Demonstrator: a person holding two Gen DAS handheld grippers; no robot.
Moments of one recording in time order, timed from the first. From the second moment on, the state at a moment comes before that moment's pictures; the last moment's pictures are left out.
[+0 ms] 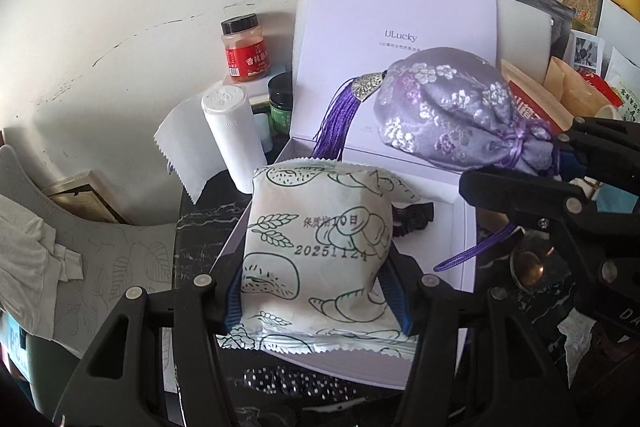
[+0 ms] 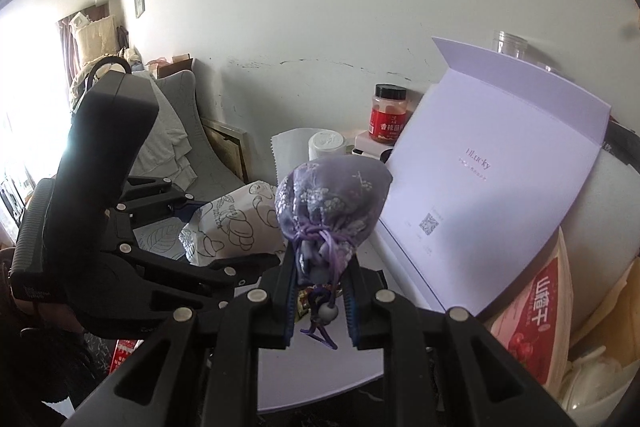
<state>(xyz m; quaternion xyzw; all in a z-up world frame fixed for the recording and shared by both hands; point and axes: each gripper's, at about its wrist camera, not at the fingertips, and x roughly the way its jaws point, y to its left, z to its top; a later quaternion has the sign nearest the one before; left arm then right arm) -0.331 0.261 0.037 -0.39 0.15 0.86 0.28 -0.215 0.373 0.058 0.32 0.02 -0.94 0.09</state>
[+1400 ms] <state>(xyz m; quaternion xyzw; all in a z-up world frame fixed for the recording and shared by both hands) -0.418 0.299 -0.047 -0.47 0.14 0.83 0.27 -0.308 0.401 -0.018 0.43 0.00 -0.90 0.00</state>
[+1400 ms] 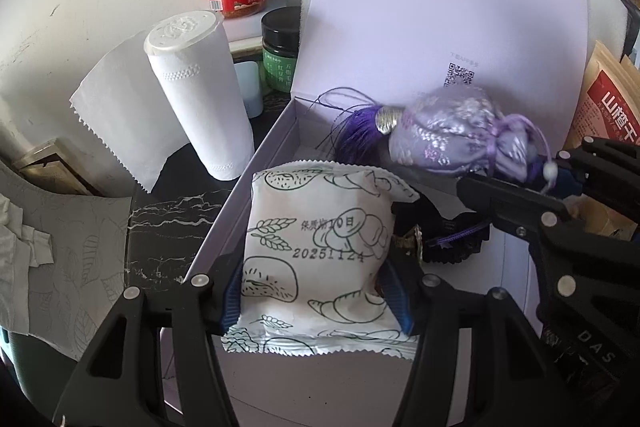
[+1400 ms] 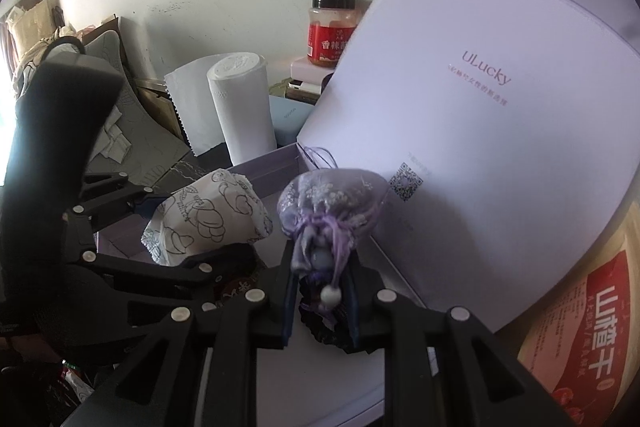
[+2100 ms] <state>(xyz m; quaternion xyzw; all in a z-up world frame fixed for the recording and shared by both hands) -0.386 0.263 0.010 -0.43 0.12 0.87 0.23 -0.287 0.397 0.016 0.39 0.00 -0.92 0.00</state>
